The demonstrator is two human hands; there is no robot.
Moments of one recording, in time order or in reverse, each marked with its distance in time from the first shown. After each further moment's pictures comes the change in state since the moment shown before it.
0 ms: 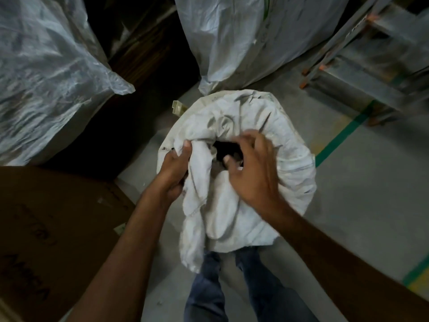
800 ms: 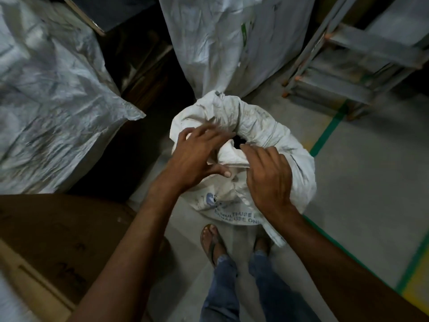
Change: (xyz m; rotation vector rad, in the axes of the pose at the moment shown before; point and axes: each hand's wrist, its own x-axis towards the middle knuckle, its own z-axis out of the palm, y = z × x) left_hand -0.085 0.093 -0.018 1.469 -0.324 1.037; right_hand -0.057 -0.040 -0.027 -0.349 0.518 -0.246
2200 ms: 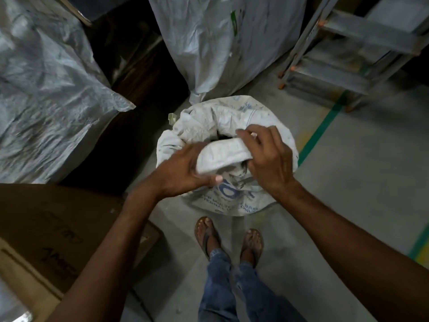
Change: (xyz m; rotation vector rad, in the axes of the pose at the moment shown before) left_hand -0.034 0.024 0.036 -0.373 -0.151 -0.216; right_hand 0.002 0.056 -0.009 0.133 0.076 -0.143
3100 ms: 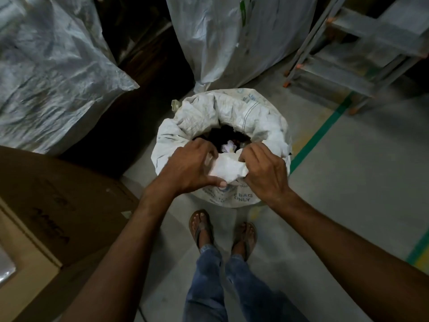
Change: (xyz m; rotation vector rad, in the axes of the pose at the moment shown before) left_hand -0.023 0.010 0.070 0.280 0.128 0.036; right_hand -0.071 -0.010 -0.013 0.050 -0.081 -0.090
